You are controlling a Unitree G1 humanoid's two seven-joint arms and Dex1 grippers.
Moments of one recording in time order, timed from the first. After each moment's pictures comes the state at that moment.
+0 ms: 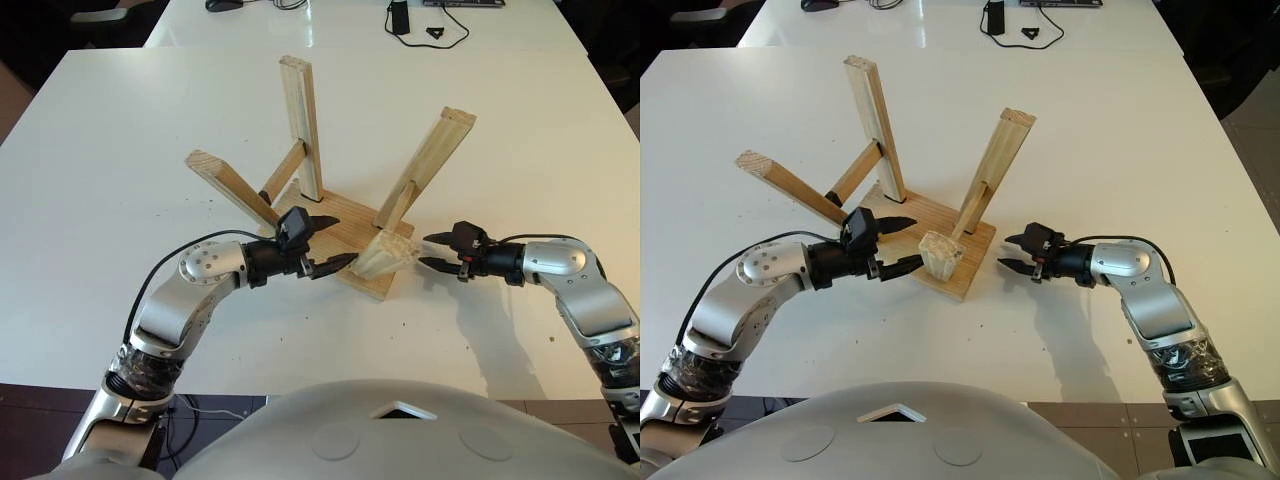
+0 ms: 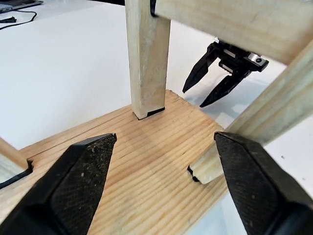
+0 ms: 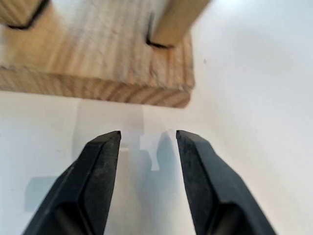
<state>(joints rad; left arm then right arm) 0.06 0.59 -0.25 -0.43 -0.36 0.44 -0.77 0.02 -0.73 0.19 -0.11 0.11 0.24 0.92</state>
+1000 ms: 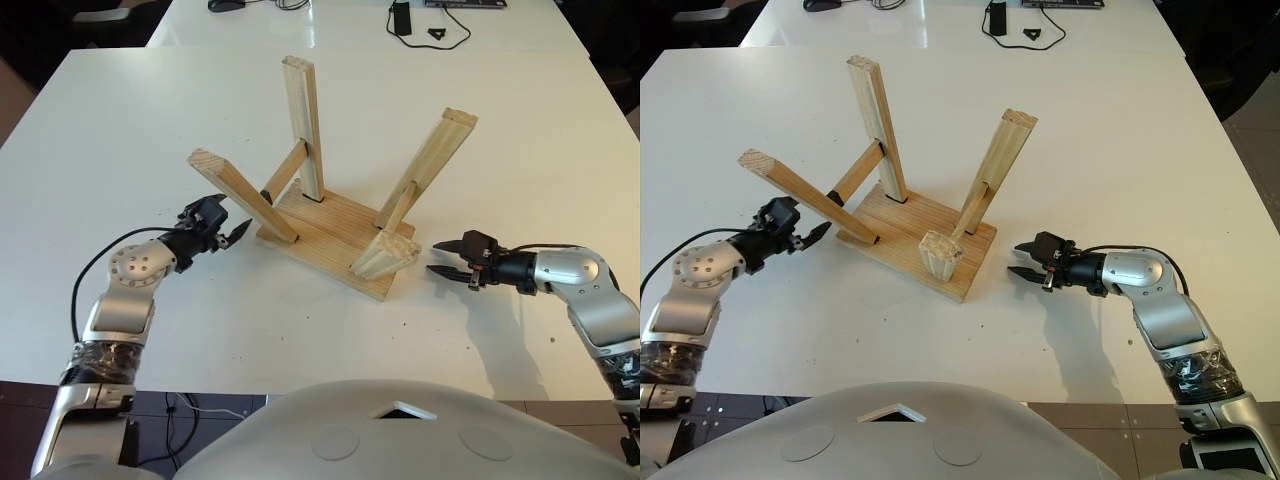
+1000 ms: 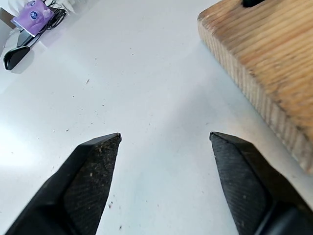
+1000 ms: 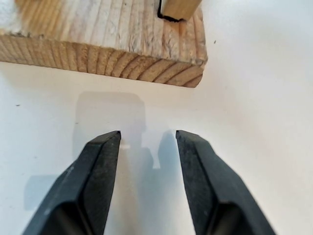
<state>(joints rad) 0.00 0.63 -0.02 0.17 0.02 -0.07 -0.59 0.06 -0.77 0.17 -0.14 0.10 0.20 0.98</state>
